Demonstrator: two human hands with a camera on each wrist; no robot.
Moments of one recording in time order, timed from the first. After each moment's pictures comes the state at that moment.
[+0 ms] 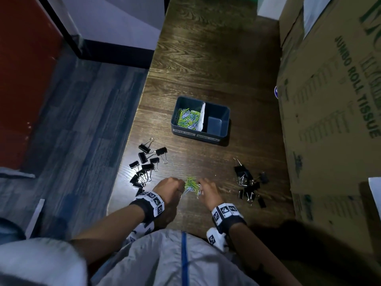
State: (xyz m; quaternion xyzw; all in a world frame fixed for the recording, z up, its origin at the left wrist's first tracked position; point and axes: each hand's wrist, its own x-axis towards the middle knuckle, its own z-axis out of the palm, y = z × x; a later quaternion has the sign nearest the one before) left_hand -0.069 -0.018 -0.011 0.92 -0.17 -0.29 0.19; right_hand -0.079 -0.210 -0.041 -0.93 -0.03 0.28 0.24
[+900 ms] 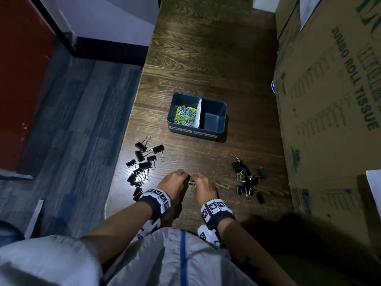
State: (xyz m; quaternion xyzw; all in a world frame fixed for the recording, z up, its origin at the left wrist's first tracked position) left_hand -0.063 -0.041 -0.025 0.93 -0.18 -0.23 0.21; right_hand -0.081 -0.189 -0.032 -0.96 -0.04 0.22 0.19
